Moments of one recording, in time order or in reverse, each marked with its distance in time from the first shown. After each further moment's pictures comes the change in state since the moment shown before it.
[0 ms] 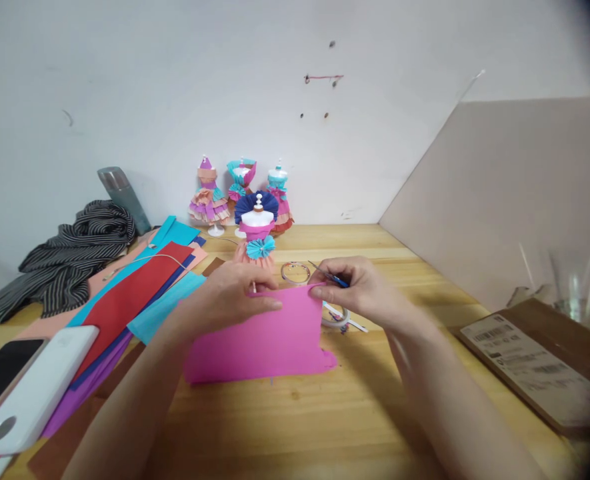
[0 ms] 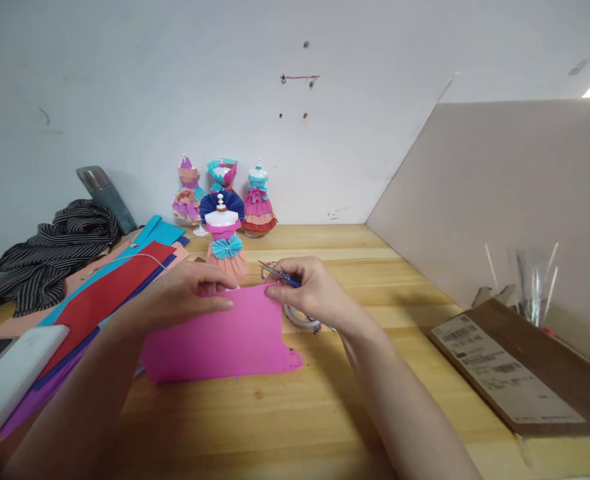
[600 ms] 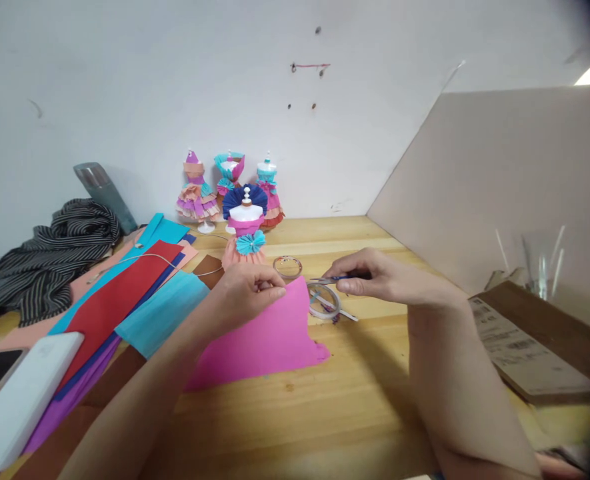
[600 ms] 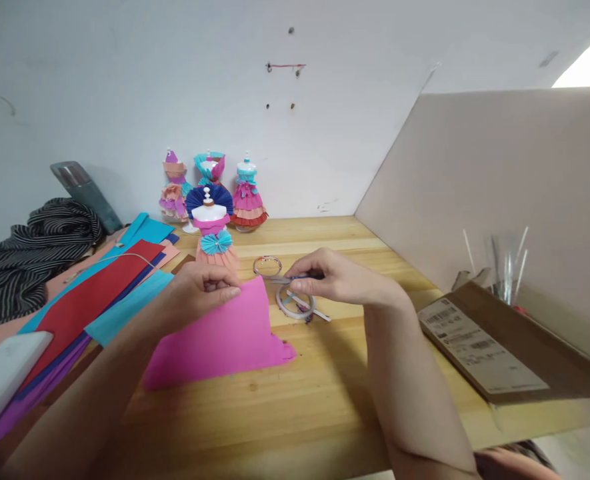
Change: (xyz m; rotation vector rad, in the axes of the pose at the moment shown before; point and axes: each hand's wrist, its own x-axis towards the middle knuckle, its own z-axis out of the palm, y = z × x) left_hand 0.013 -0.001 0.029 -0.201 0.118 -0.033; right_hand -0.010 0.013 -0.057 -0.178 -0.327 0.018
